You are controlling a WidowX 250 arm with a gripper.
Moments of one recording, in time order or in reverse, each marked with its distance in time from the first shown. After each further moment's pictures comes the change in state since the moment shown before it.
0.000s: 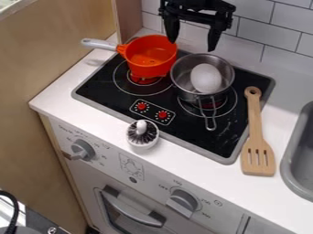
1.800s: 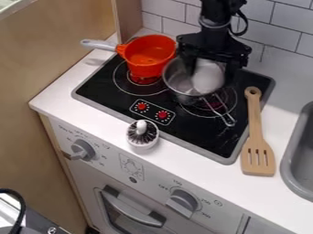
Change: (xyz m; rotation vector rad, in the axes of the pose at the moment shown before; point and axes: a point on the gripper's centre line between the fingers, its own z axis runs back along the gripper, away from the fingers) arm -0.012 -0.024 -0.046 -0.024 -0.116 0.023
